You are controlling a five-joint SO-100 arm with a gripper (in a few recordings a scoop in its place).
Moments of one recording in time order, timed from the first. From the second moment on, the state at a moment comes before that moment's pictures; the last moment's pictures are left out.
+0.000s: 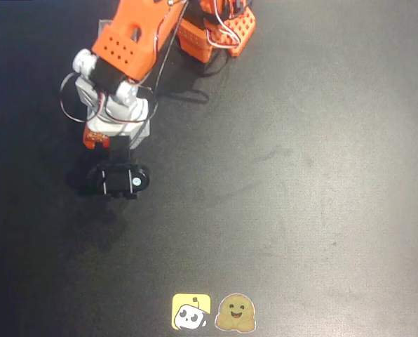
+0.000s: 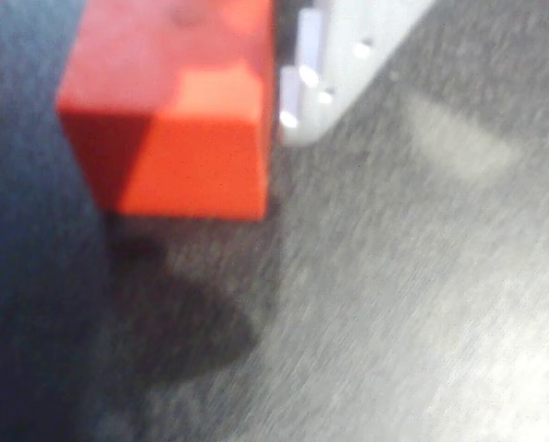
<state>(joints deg) 34.2 94.0 117.7 58.9 53.7</state>
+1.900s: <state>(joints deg) 63.7 109.0 104.7 97.6 80.7</state>
